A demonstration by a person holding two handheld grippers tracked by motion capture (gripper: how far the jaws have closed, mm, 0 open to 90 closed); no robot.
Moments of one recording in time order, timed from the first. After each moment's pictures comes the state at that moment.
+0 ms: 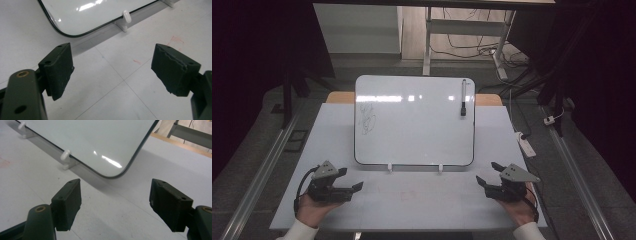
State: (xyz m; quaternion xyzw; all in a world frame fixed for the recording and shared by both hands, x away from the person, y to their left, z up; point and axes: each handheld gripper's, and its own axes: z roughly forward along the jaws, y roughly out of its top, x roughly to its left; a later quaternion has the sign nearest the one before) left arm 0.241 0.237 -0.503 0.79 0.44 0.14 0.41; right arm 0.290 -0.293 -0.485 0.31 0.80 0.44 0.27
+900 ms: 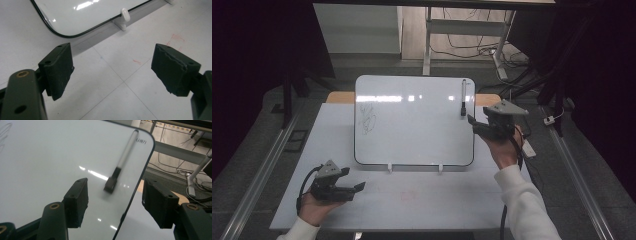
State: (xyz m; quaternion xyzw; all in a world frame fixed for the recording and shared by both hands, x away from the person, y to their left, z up) left arm 0.246 0.234 -0.507 0.79 0.43 0.13 0.41; right arm 0.398 -0.226 -0.366 0.38 0.75 0.44 0.32
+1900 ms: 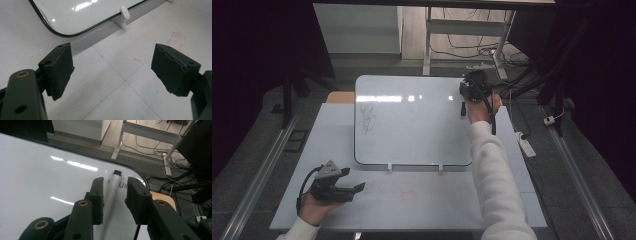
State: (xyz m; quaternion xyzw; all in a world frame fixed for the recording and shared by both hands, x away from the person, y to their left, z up) left arm 0.247 0.235 -0.511 0.80 0.42 0.13 0.41; right arm 0.501 -0.168 -0.343 0.47 0.73 0.36 0.35
